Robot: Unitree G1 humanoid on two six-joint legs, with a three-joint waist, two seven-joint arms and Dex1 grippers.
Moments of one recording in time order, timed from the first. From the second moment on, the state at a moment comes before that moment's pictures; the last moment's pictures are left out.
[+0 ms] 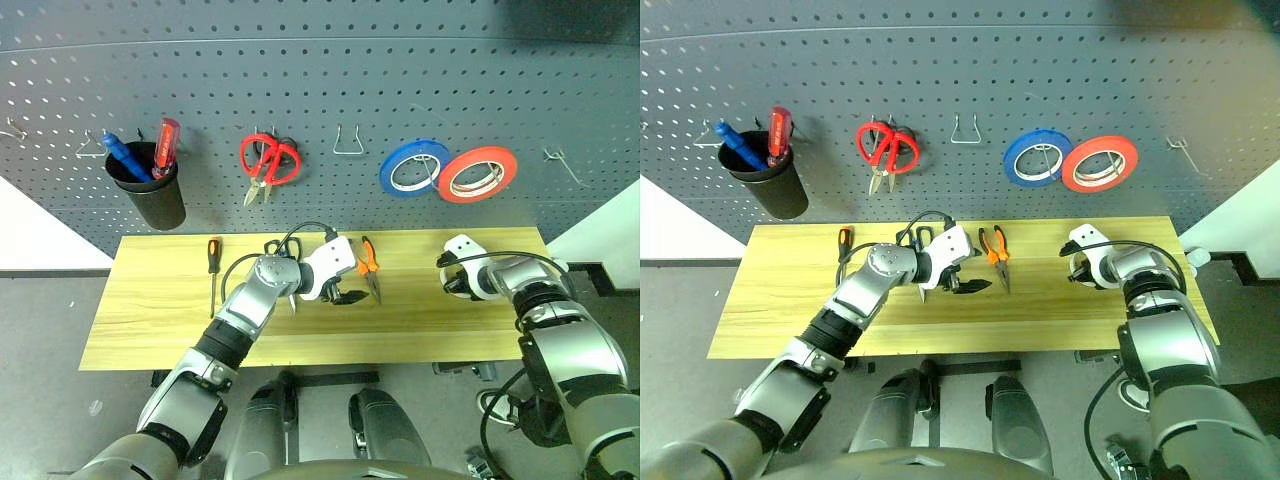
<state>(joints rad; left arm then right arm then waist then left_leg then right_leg) -0.57 0.20 -0.38 0.29 0.06 0.29 -0.91 -0.84 -0.59 0.17 1.17 -0.16 0.42 0.84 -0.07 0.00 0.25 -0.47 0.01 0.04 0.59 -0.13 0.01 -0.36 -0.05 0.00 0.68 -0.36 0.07</state>
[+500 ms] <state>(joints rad) -0.46 0.32 -0.32 0.07 -0.12 0.28 -1.05 -0.22 -0.81 -0.23 0.04 0.22 0.75 1.03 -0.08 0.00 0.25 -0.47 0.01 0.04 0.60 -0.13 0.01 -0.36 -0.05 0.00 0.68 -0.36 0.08</state>
